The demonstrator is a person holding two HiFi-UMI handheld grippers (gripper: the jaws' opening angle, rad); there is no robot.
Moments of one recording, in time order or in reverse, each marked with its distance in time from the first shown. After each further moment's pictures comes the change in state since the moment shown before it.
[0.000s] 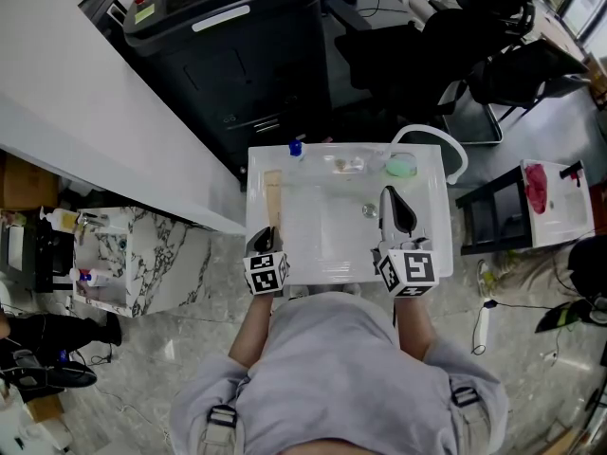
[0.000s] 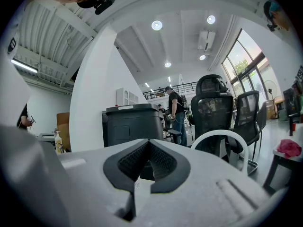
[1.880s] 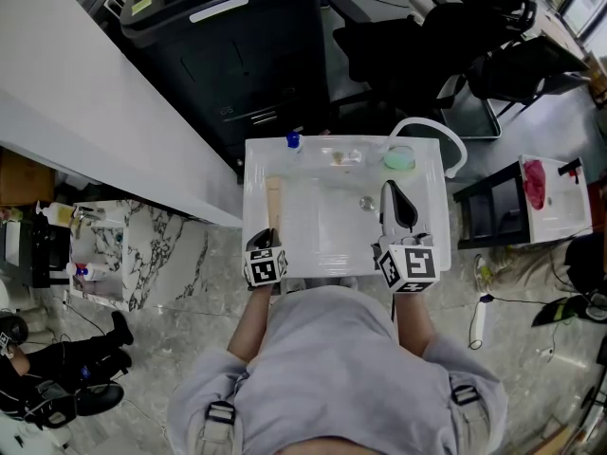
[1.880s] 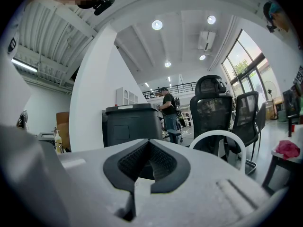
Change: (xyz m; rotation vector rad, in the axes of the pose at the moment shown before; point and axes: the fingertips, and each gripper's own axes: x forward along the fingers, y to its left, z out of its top) left arm 0.013 0.004 -0.051 -0.027 0.152 0.000; right arm -0.005 -0.002 0.002 -0.007 0.005 -0.006
